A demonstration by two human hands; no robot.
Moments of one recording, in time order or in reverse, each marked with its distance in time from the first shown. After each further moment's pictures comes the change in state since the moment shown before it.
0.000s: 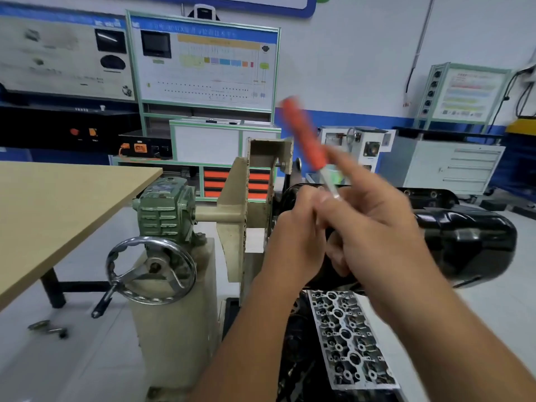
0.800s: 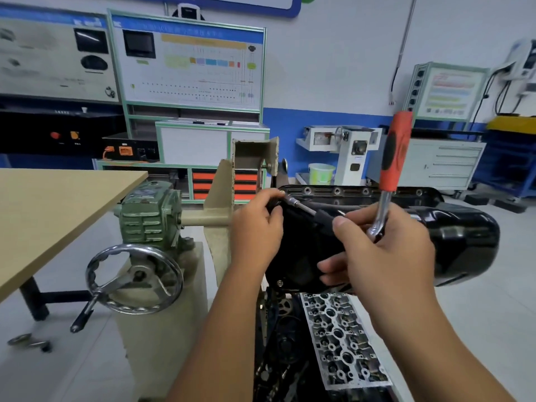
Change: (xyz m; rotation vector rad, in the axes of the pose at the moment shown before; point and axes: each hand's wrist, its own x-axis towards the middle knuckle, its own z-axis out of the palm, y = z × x) left_hand 0.031 -0.061 -0.006 0.007 0.304 -0.133; right_hand -0.015 0.017 -0.020 -0.270 0.411 0.162
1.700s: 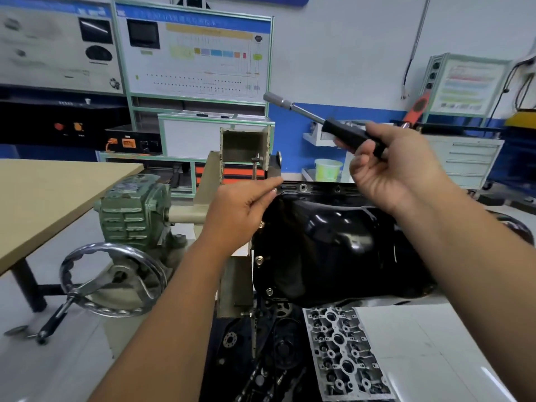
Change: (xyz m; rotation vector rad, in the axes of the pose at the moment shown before) left_hand 0.046 -0.034 -0.005 0.098 -0.037 0.572; right_hand 0.165 0.000 0.004 0.696 -0.155 0.408
